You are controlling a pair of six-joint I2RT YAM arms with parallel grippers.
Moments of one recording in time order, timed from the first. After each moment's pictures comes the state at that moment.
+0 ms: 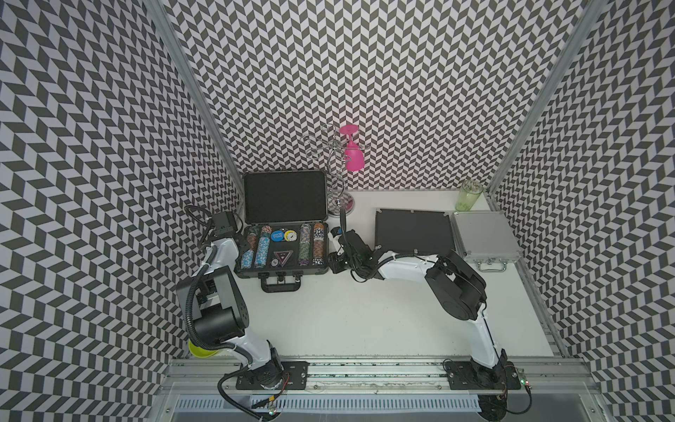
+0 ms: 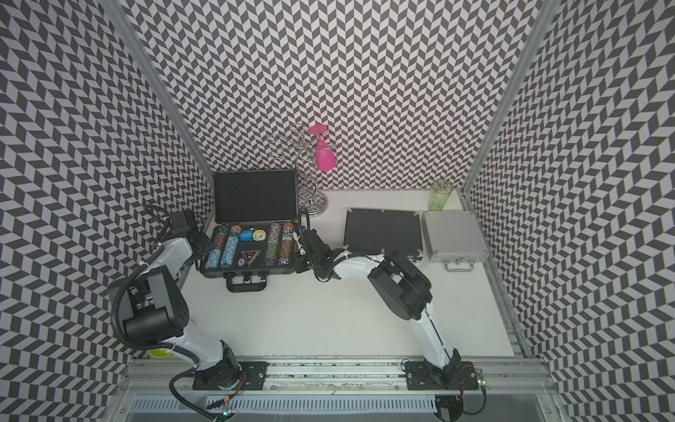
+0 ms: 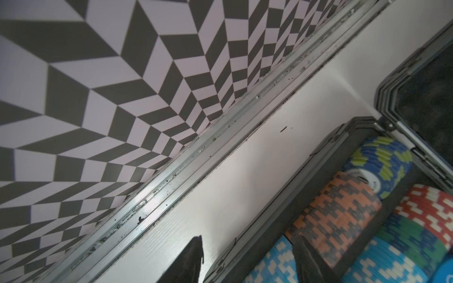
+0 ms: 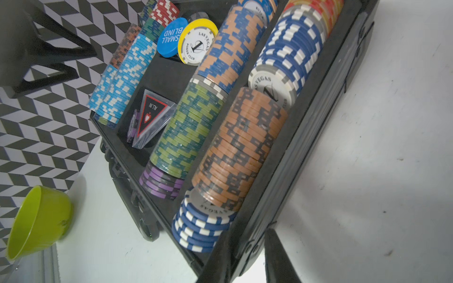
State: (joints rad) left arm 0.38 1.64 1.12 -0.46 -0.24 -0.38; right arm 0.87 2.15 1.45 0.03 -0.15 0.47
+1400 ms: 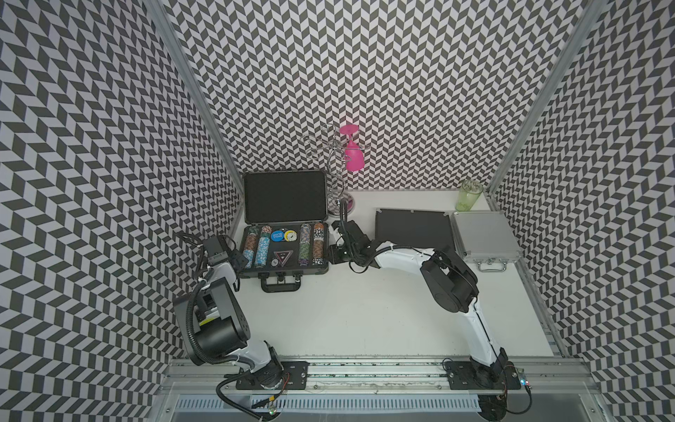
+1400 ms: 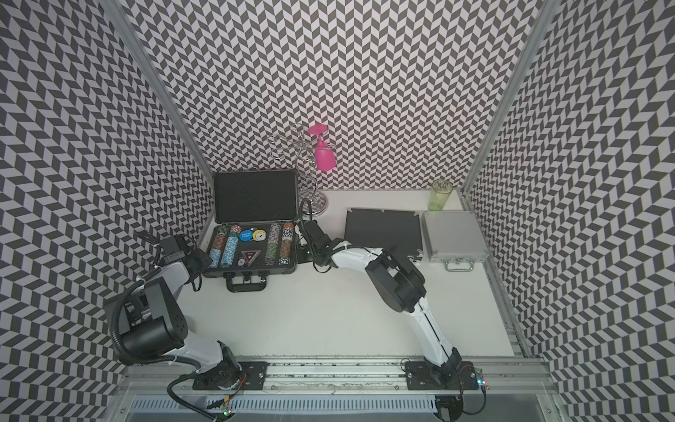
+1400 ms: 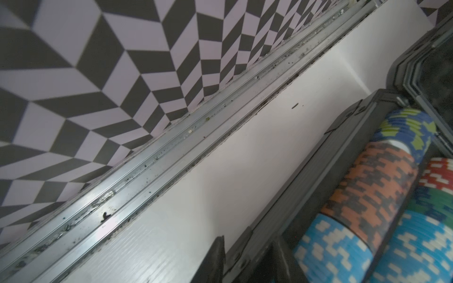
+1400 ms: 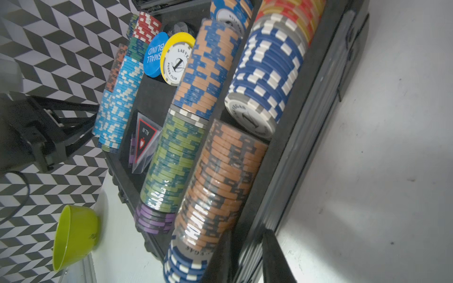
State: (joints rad) left arm 0.50 1.52 0.79 -0.18 -0.03 -0.39; right arm 0.80 2.25 1.61 -0.08 -0.26 0.55
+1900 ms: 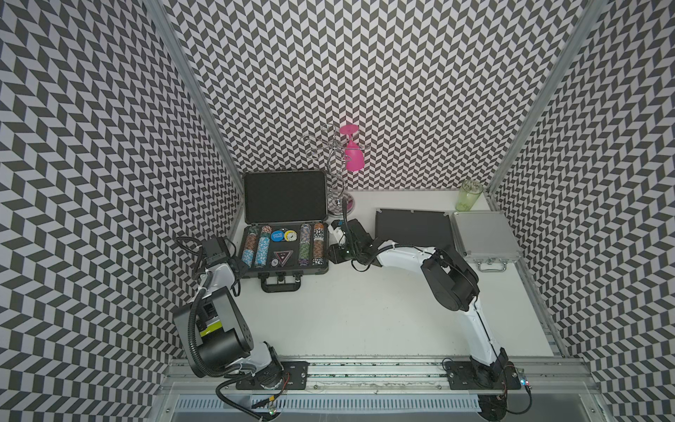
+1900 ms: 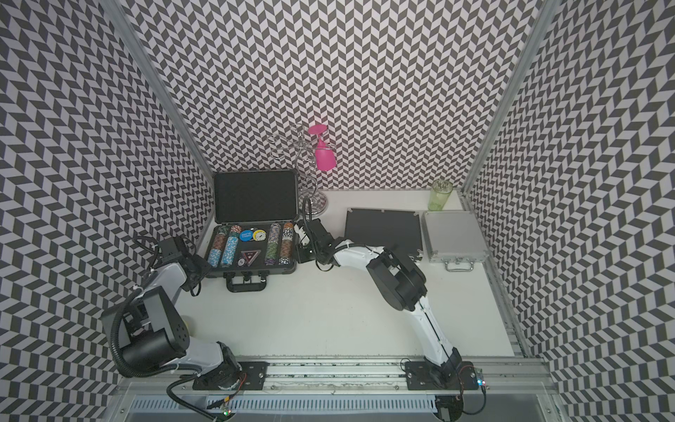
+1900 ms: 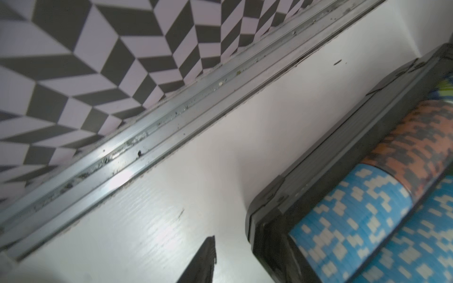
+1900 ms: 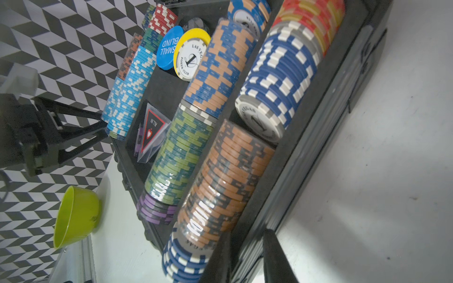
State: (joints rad) left arm 0.49 1.46 0.86 -0.46 -0.05 -0.46; right arm 0.79 2.25 1.61 -0.06 -0.32 0.47
